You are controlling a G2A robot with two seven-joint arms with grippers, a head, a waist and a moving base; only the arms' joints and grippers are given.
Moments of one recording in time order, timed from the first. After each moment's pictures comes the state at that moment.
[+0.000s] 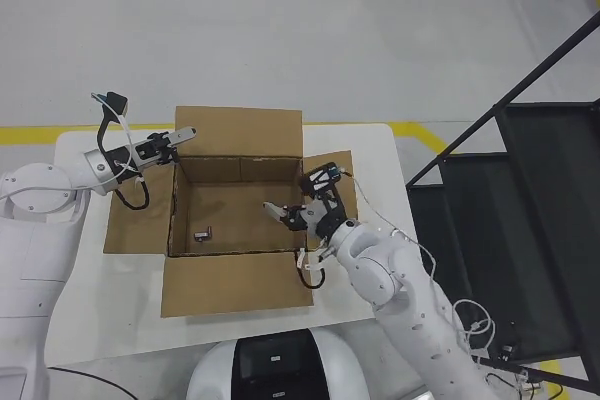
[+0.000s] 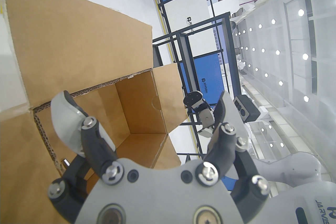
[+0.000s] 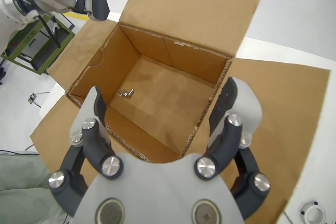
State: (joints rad) left arm 0.82 -1.04 -1.26 -1.24 -0.13 -0.26 -0.98; right arm -1.36 -1.37 1.13 -1.91 -1.11 -0.01 0.57
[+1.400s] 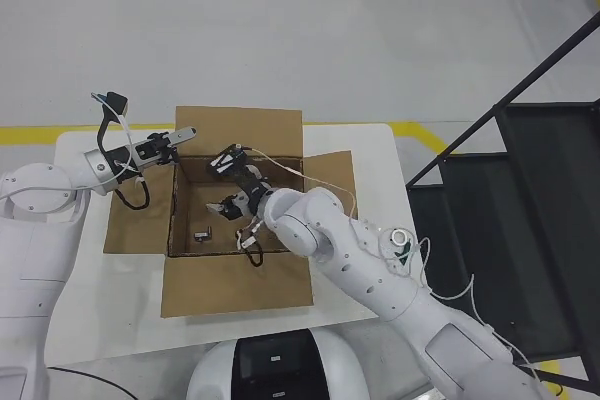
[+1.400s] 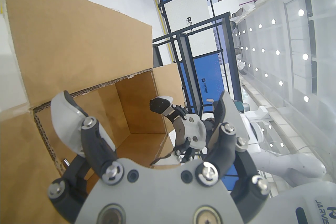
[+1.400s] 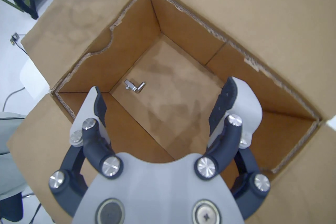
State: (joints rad) left arm 0.82 -1.04 -1.26 -1.24 -0.13 -0.26 -0.98; right arm -0.84 -1.49 0.77 -1.47 -1.06 0.04 0.81
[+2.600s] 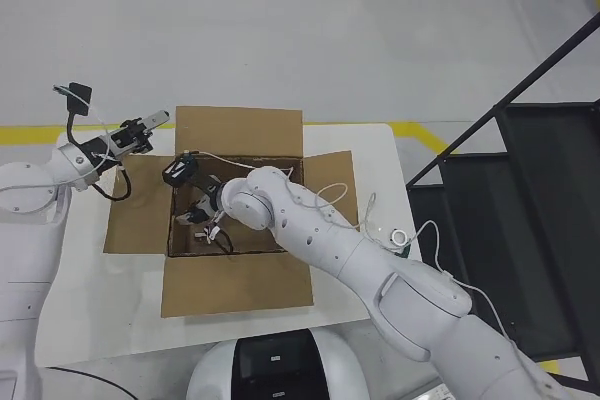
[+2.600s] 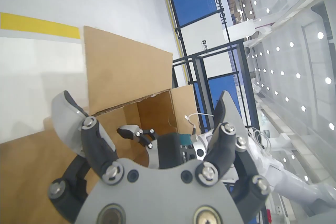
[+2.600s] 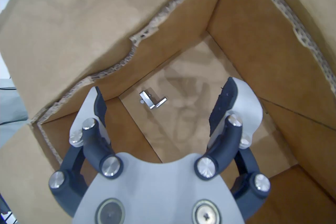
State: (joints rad) left arm 0.85 -1.02 -1.36 -1.26 0.00 -0.20 -0.83; right arm -0.55 -1.71 0.58 -0.83 -0.81 -0.20 0.67
